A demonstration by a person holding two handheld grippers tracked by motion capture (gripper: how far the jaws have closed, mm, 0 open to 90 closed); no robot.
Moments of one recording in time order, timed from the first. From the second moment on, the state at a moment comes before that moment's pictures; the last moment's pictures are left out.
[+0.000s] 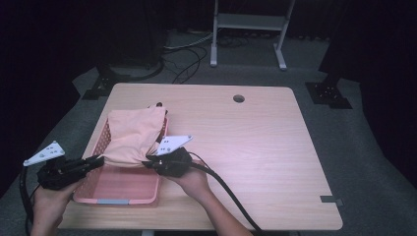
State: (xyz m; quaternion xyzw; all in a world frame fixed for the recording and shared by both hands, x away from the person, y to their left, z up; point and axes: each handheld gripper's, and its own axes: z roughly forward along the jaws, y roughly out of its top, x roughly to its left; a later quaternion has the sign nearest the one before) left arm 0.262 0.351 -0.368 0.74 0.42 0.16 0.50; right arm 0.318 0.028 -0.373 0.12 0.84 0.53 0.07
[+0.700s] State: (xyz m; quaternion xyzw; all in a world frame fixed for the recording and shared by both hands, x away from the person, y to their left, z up) left arm 0.241 0.359 -0.381 0.73 0.44 0.16 0.51; right arm 0.306 0.035 -0.385 0.10 0.85 0.52 0.05
